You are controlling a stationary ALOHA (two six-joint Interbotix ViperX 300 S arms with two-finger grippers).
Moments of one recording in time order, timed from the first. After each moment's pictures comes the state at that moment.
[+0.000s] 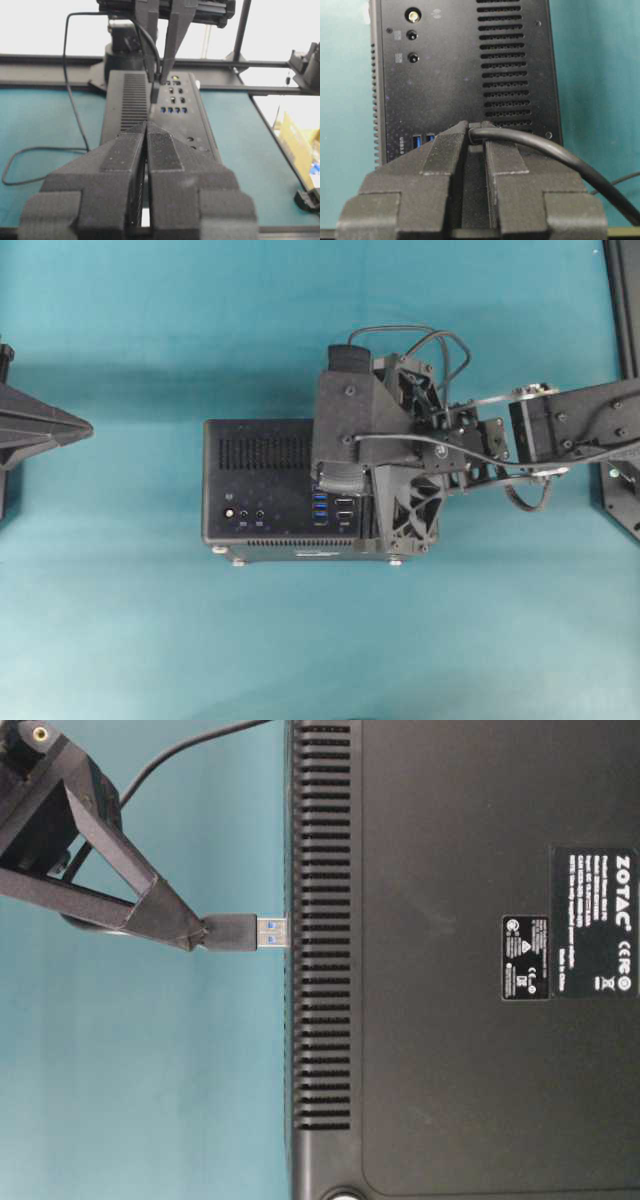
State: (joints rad) left arm -0.06 -1.02 1.13 0.01 -0.18 -0.03; right arm 0.17 -0.12 0.20 -0.23 0.83 0.33
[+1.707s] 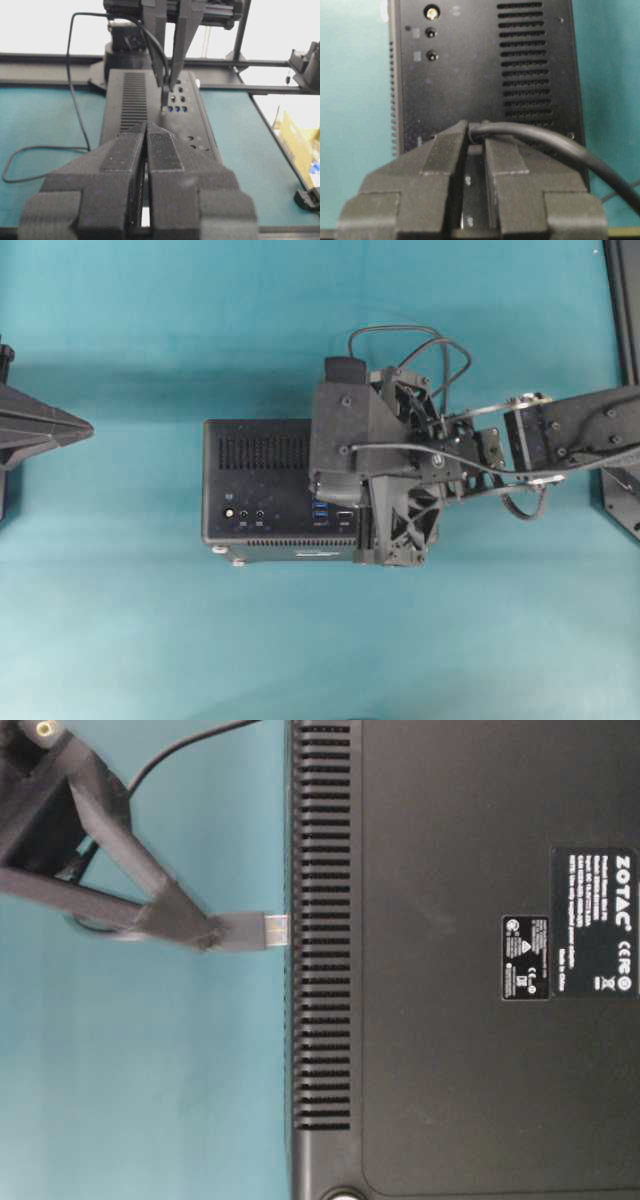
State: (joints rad) left arm -0.06 -1.02 1.13 0.01 -0.18 -0.04; right arm 0.17 -0.10 0.21 -0.20 0.82 0.33
